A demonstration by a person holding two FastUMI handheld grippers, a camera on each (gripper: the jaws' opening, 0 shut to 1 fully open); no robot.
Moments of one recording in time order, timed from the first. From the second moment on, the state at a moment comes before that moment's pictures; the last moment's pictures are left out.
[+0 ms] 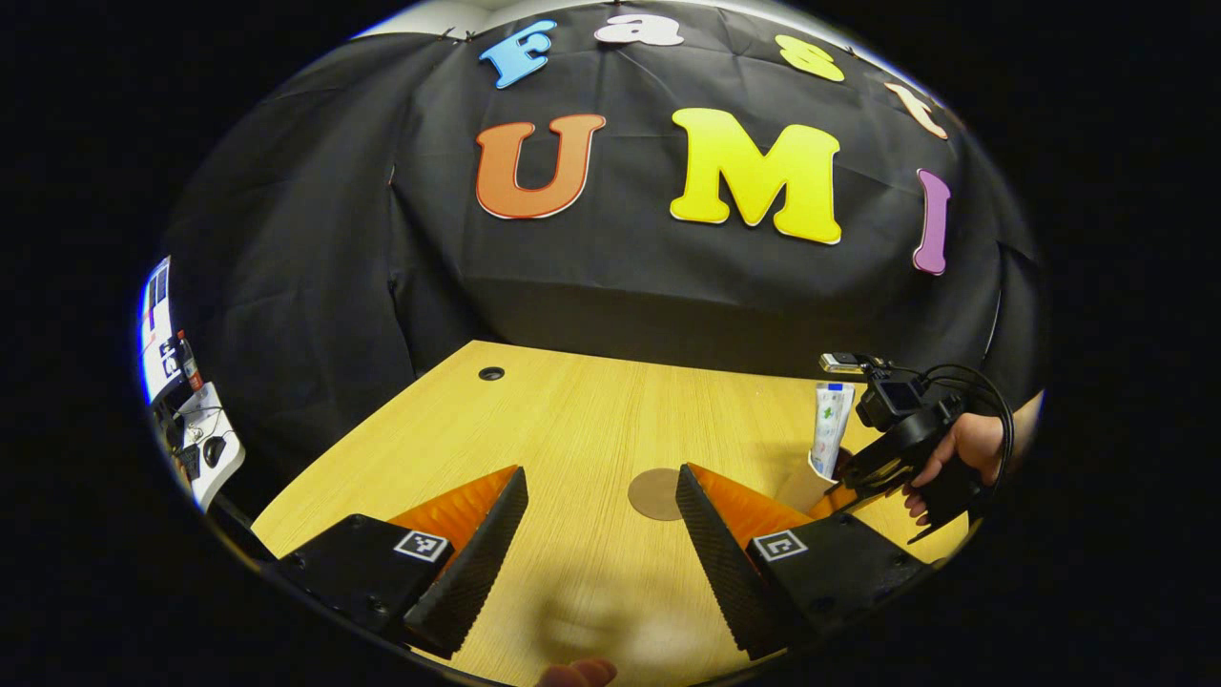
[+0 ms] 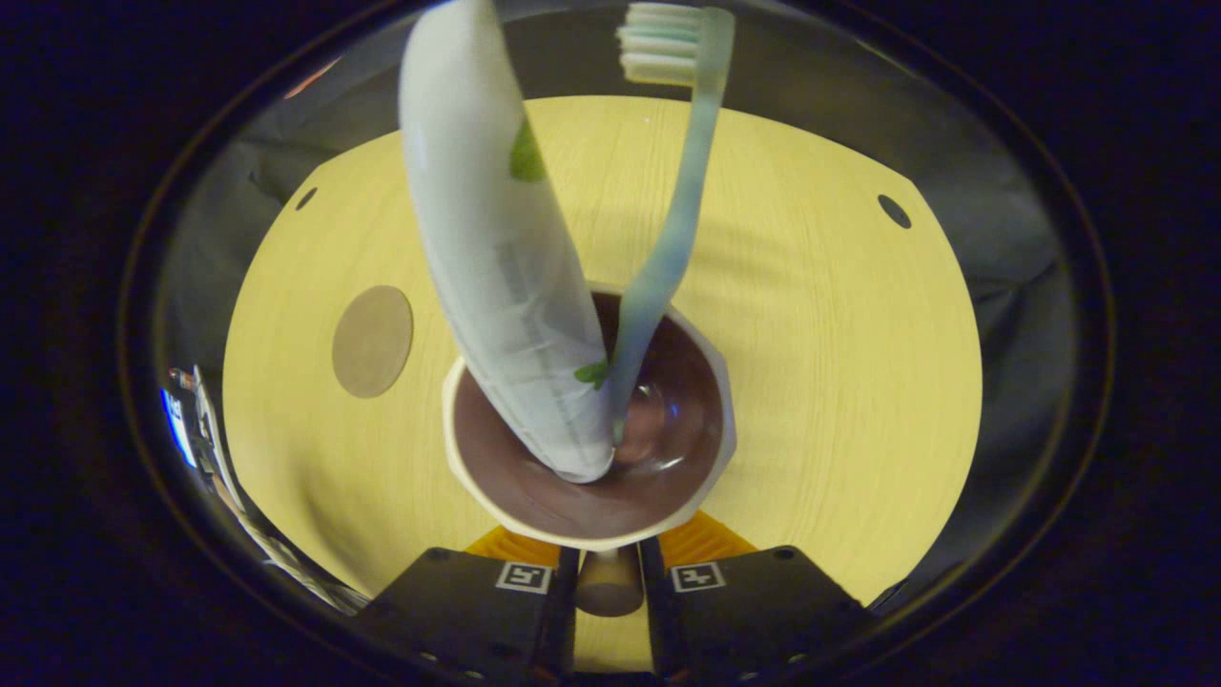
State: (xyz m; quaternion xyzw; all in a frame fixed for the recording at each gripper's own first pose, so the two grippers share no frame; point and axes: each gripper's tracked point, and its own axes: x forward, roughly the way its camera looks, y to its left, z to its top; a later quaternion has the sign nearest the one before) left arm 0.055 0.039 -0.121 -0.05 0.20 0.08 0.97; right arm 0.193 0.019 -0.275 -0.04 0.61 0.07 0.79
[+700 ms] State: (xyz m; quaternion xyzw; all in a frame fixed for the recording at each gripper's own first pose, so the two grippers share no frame) left arm 0.033 0.048 -0.127 -0.06 0.22 0.09 0.97; right arm 0.187 0.041 -0.269 -0.05 0.60 0.08 0.79
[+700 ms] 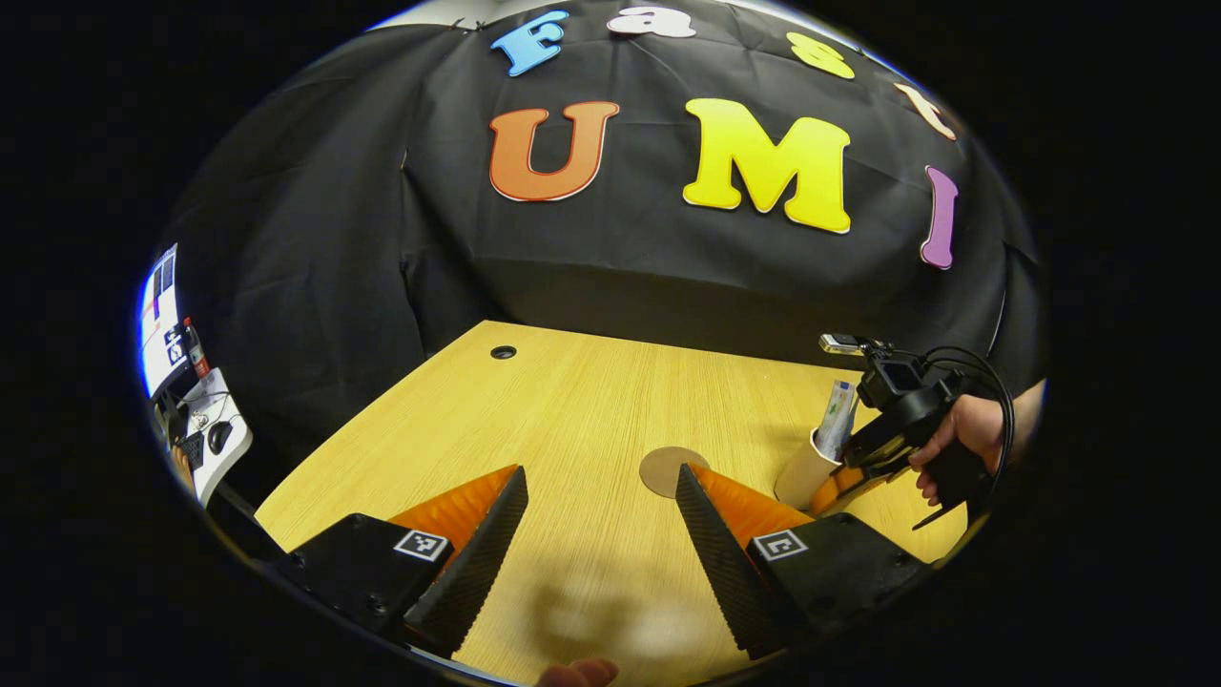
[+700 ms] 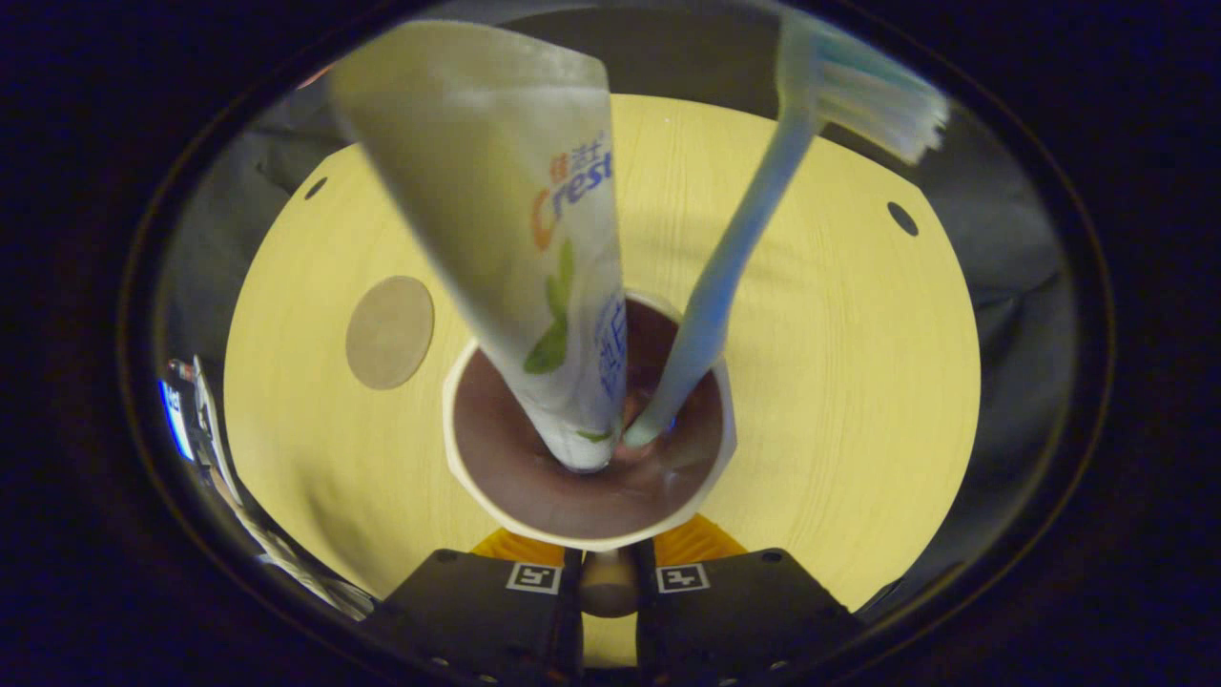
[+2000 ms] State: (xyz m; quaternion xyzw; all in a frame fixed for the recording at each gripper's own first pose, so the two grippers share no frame) left arm -0.016 0.138 -0.147 -0.07 0.24 0.16 0.96; right arm 0.218 0.204 -0.256 -0.12 0.59 0.15 0.78
